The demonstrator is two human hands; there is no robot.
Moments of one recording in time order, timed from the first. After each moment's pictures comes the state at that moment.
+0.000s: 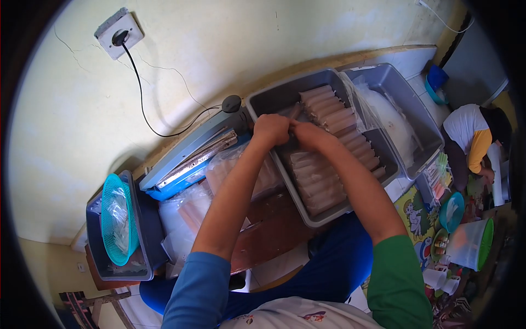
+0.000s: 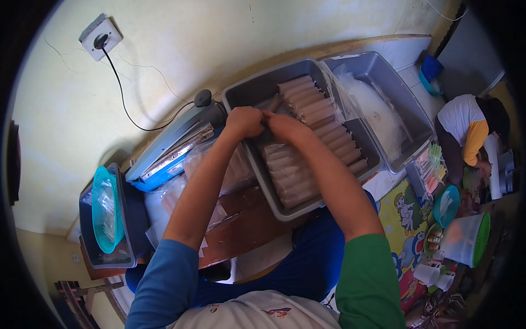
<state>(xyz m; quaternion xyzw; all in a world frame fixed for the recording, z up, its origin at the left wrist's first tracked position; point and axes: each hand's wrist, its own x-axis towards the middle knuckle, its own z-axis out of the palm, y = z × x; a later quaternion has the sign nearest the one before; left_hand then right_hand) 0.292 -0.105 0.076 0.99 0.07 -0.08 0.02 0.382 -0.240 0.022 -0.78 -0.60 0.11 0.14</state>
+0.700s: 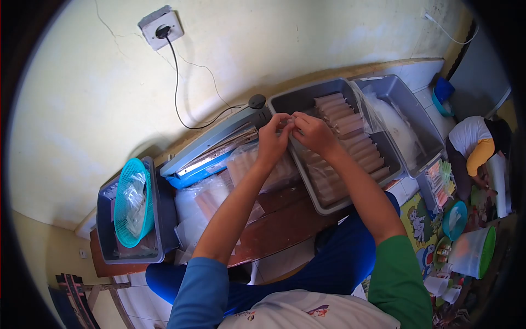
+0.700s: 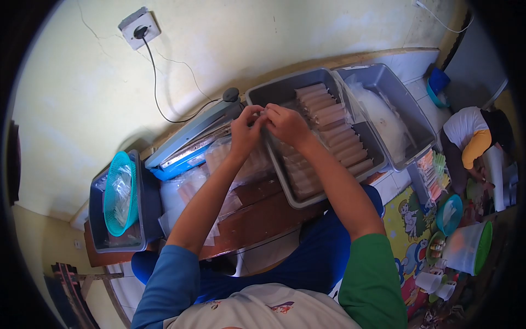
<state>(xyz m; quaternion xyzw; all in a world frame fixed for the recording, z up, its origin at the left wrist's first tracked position) 0.210 -0.118 0.083 0.79 0.09 0.36 0.50 0.322 -0.233 0.081 -0.65 -0.61 -0.24 0.38</state>
